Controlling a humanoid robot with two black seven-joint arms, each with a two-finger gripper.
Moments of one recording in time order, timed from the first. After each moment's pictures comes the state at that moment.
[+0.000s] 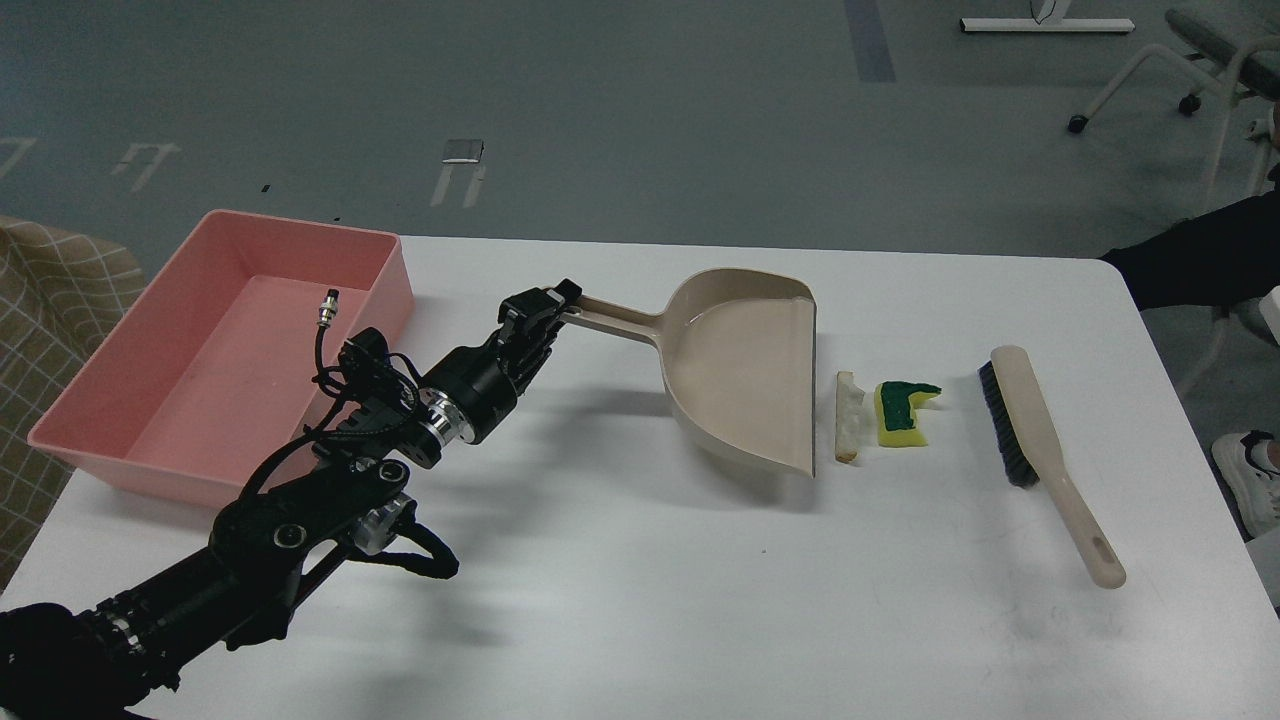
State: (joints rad) left arm -0.48 0.26 -0.67 -0.98 0.91 0.02 -0.43; right arm 0.35 -0.74 1.57 1.12 -0.95 0.49 0.03
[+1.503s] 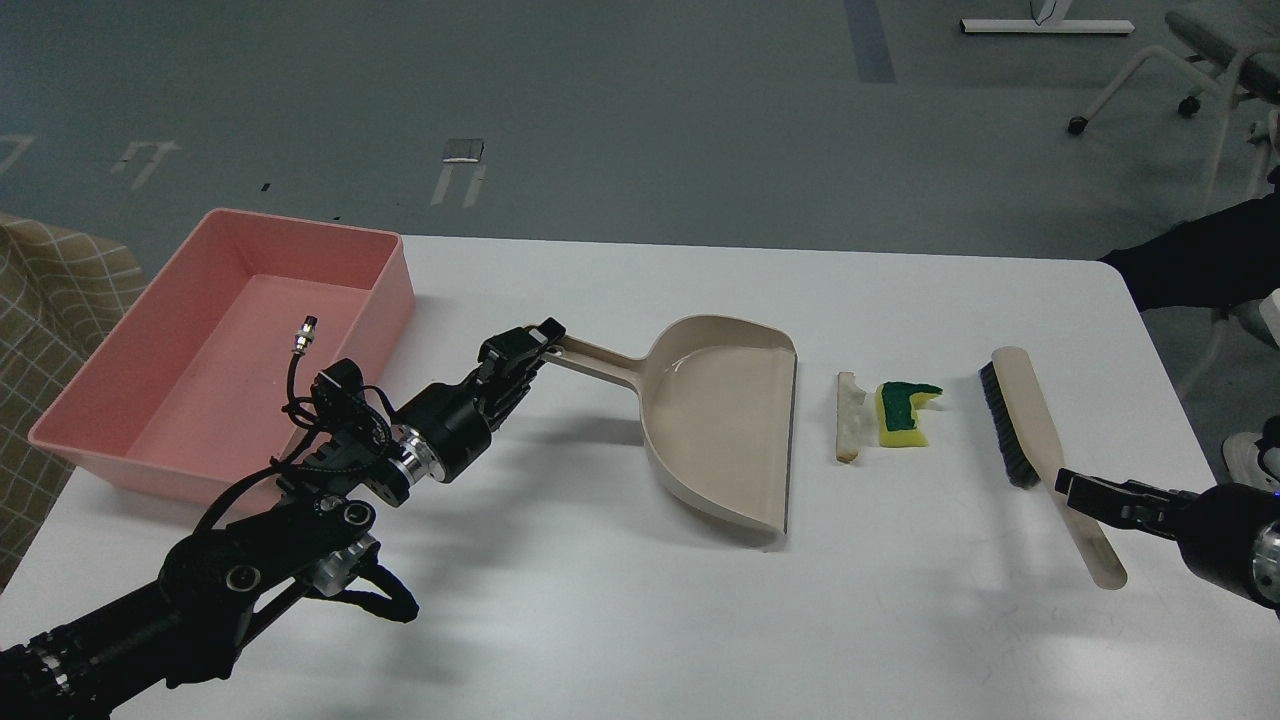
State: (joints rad) left arm -0.41 0.37 -0.60 -1.10 0.93 0.04 -0.43; right arm -0.06 -0.84 1.22 1.65 -1.70 0.49 -0.13
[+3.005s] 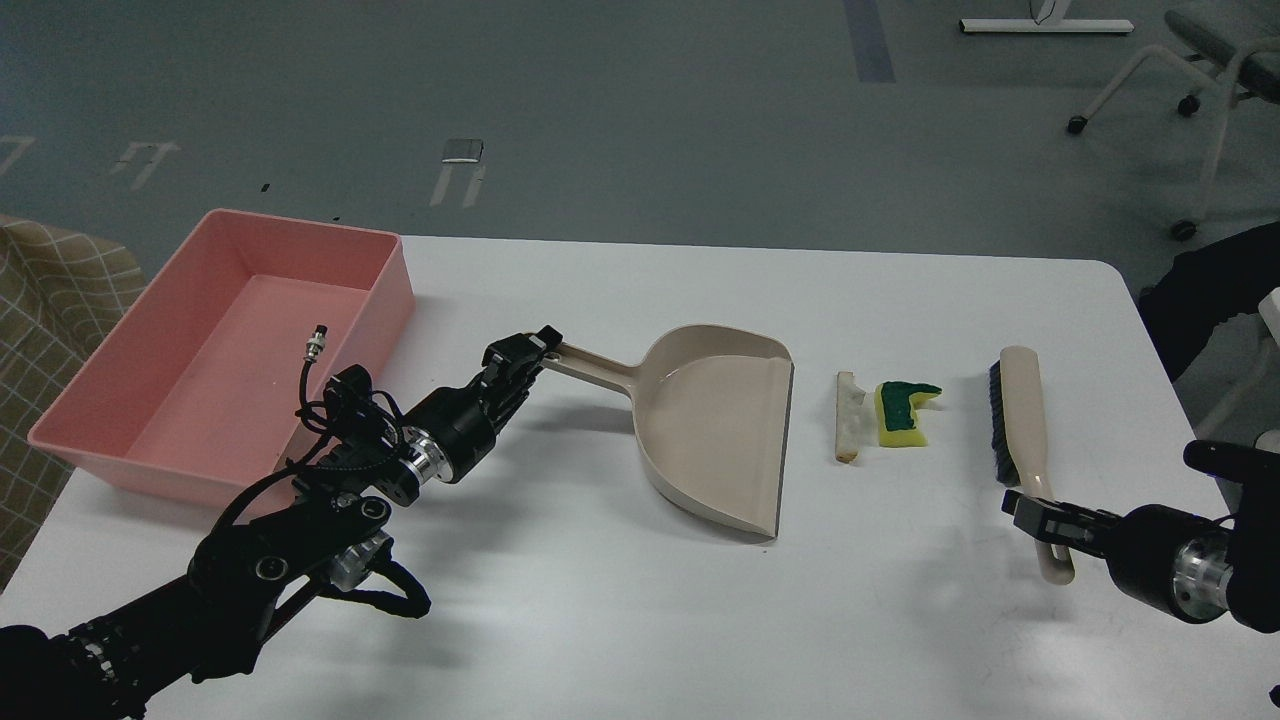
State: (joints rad) left arm -0.44 0.30 -0.60 -0.97 0.91 0.03 -0.44; right arm -0.03 -0.74 1.16 1.61 -1.73 0.49 -0.14
